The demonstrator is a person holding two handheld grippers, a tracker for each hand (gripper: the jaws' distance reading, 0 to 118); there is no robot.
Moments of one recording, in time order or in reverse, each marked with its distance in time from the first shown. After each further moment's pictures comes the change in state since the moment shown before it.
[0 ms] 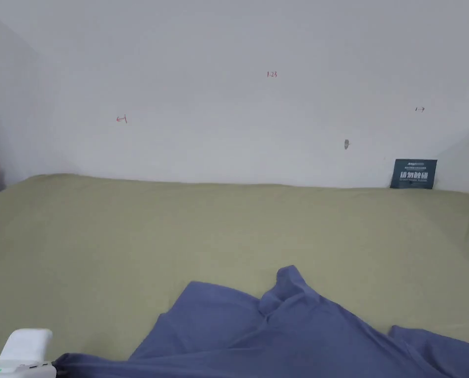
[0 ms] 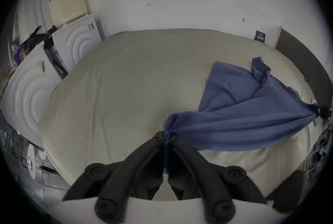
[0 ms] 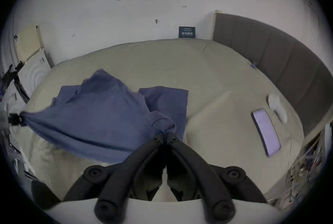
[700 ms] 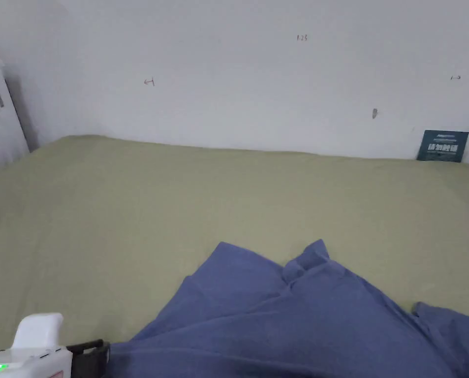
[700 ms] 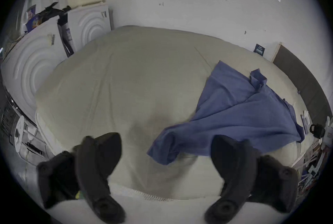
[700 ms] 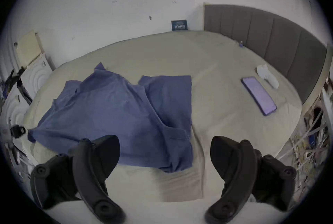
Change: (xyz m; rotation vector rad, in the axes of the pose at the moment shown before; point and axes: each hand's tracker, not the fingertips) left arm -0.010 -0.065 0.045 0.082 -0.011 0.128; right arm -0.034 -0.060 0.045 0.105 -0.018 0.048
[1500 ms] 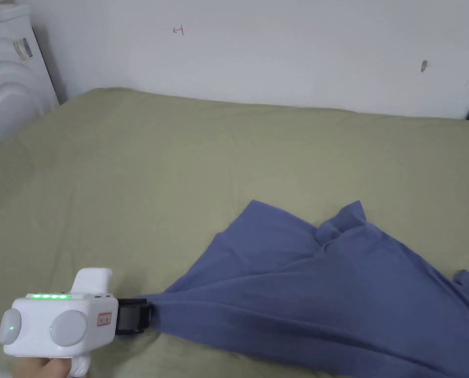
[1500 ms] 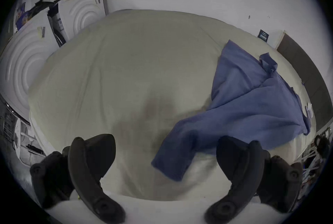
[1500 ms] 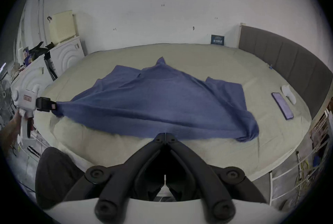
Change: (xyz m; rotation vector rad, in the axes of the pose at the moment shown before) left arm -0.013 0.003 -0.082 -0.172 -0.028 -0.017; right arm -0.126 -0.061 0.040 -0.016 0.182 0.098
